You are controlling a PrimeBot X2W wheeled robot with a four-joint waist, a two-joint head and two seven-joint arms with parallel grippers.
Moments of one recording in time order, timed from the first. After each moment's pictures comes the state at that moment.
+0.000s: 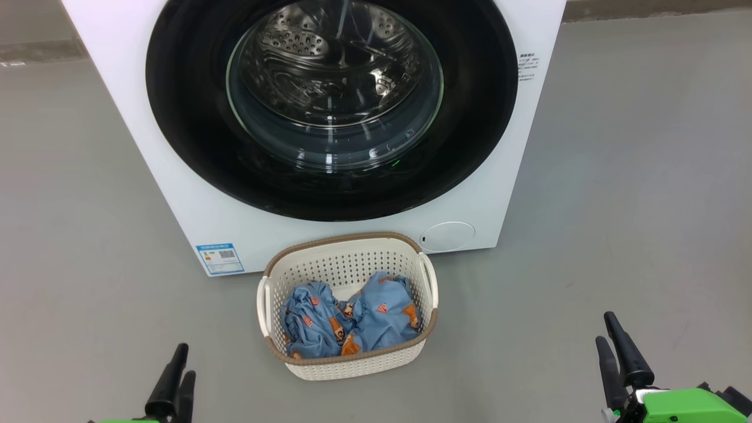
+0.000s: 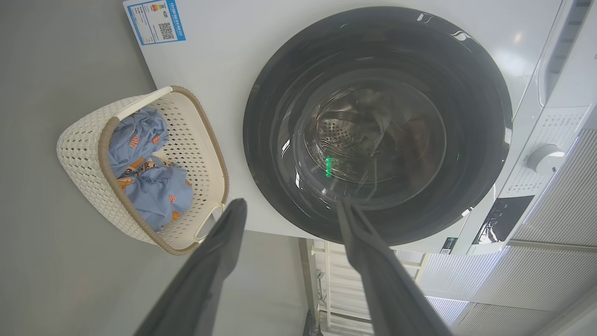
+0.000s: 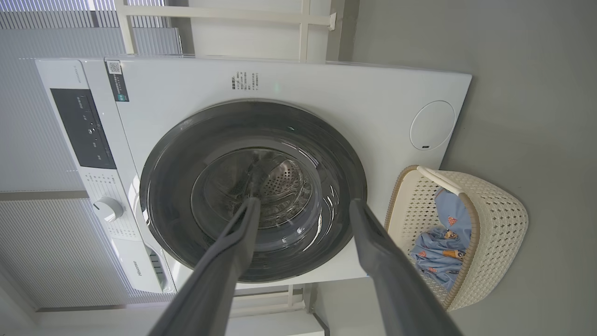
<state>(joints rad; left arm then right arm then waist) -0.02 0.01 0.06 0.31 -1.59 -0.12 0.09 -0.04 -0.03 -0.11 0.32 1.57 0.13 0.08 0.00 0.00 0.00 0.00</state>
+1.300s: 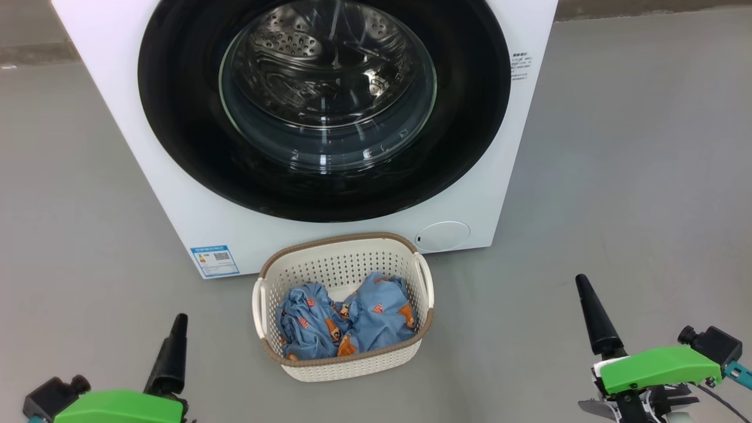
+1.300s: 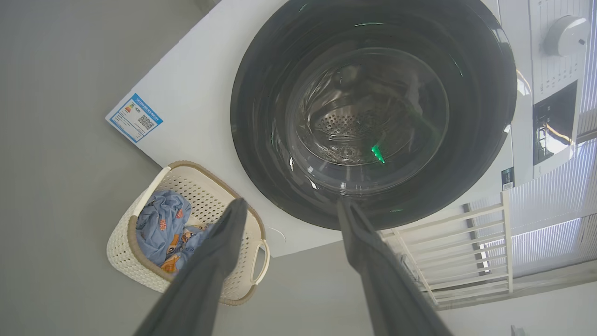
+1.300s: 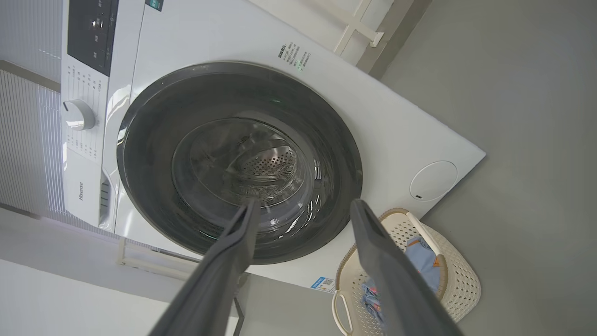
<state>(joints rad) -0.07 0.09 -0.04 0.25 -1.21 -0.12 -0.04 -0.13 -0.07 -0.01 0.31 1.19 0.13 -0.04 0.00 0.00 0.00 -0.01</state>
